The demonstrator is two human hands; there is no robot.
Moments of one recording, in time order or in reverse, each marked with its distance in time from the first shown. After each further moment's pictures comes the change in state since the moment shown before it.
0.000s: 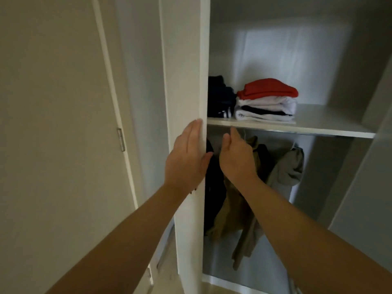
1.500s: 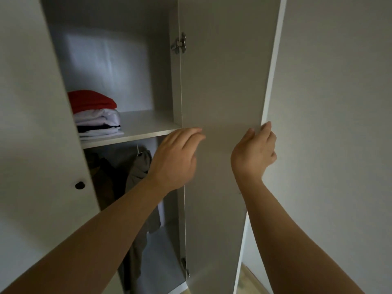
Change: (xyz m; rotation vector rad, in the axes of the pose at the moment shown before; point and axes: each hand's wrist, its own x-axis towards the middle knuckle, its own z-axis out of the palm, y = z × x) left_hand 0.042 0.303 0.126 -0.632 -0.181 0.716; right_hand -0.057 0.134 -0.333 -0.548 1.010 0.574
